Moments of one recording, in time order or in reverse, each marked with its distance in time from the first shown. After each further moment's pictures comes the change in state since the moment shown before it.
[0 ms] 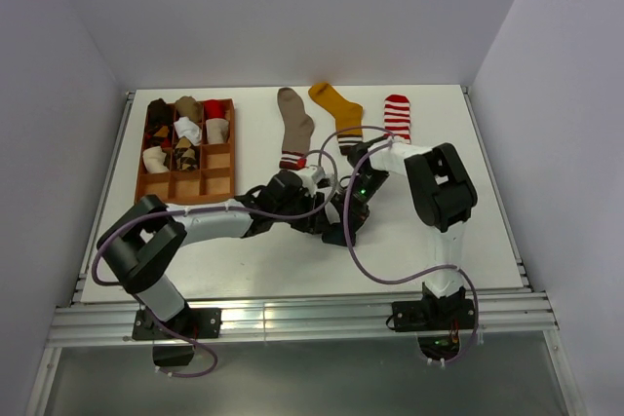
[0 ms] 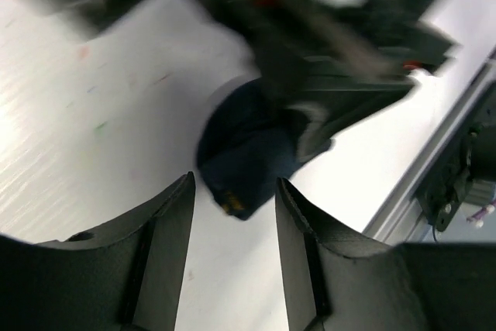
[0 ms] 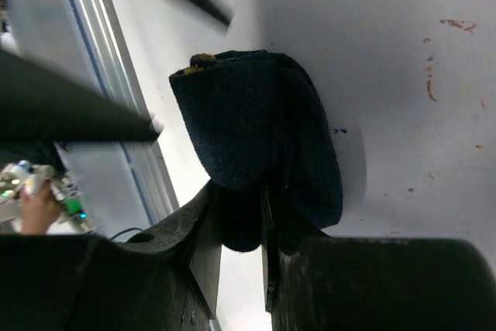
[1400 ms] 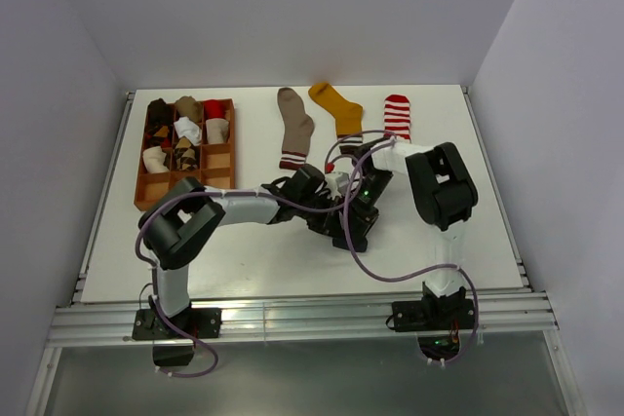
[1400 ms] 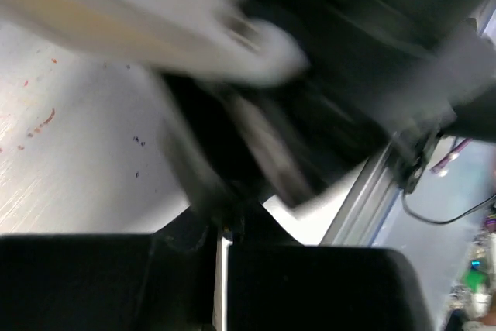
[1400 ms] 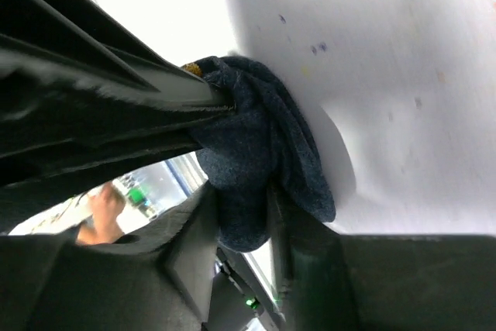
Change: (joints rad) left arm -0.030 0.241 0.211 -0.082 0.250 0.062; right arm -0.020 0.040 0.019 -0.098 0.095 0.174
